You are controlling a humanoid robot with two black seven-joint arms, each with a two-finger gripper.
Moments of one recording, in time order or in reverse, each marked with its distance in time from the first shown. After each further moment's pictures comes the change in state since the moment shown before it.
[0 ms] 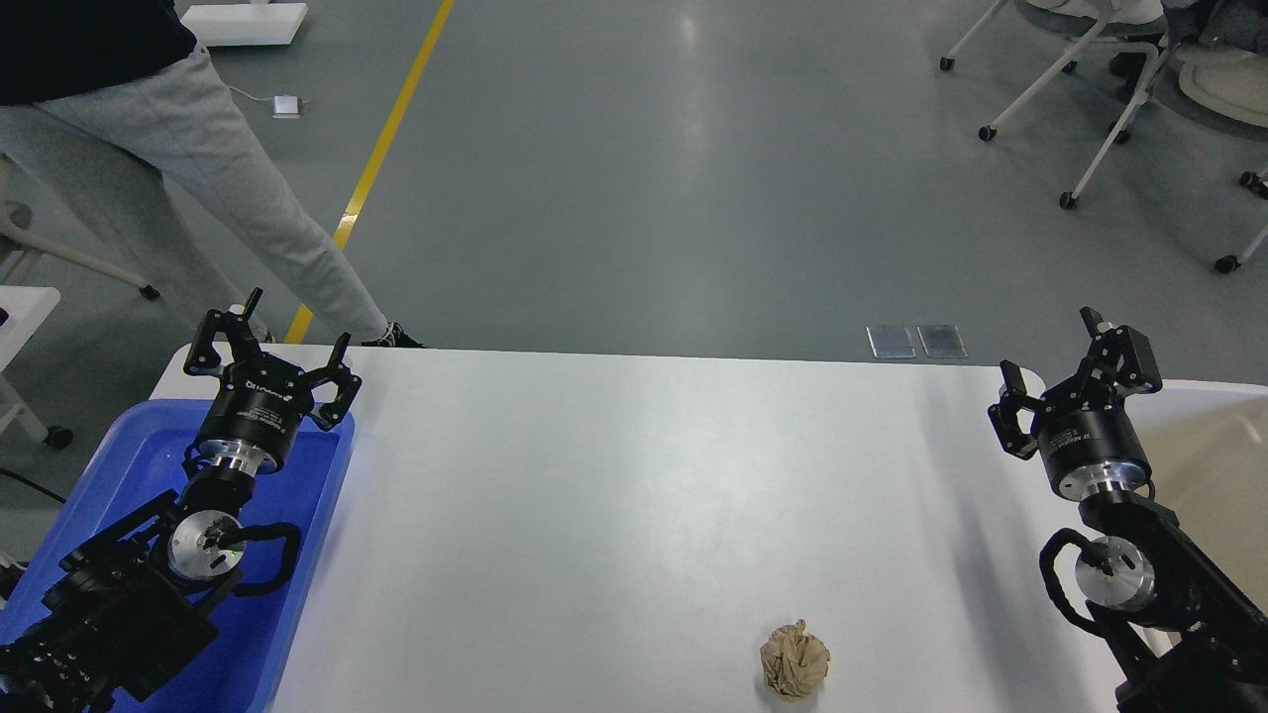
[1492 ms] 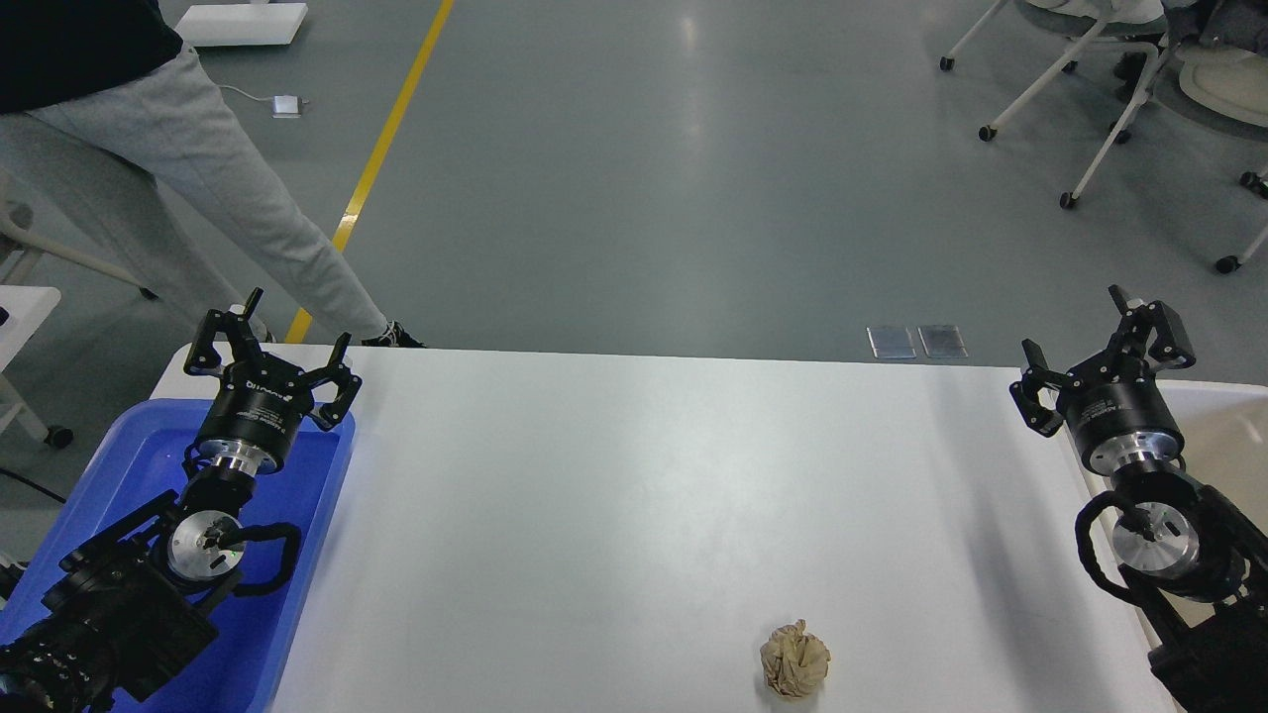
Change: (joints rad) left arm 0.000 0.000 0.000 0.000 0.001 0.000 0.000; right arm 0.051 -0.086 -0.035 0.012 0.159 0.003 -0.096
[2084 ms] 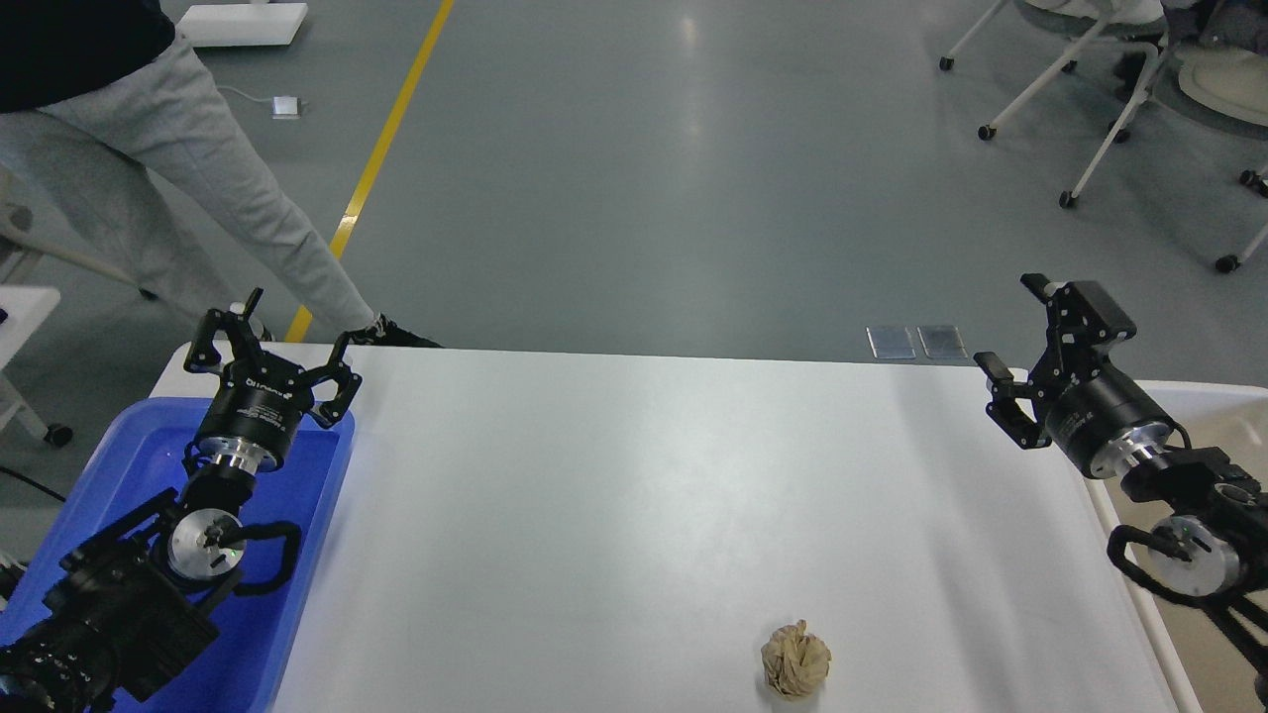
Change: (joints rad) left arm -0.002 0.000 0.000 0.000 0.000 -0.001 0.002; right arm 0.007 -0.372 -0.411 0.415 -0.338 -0.054 -0.080
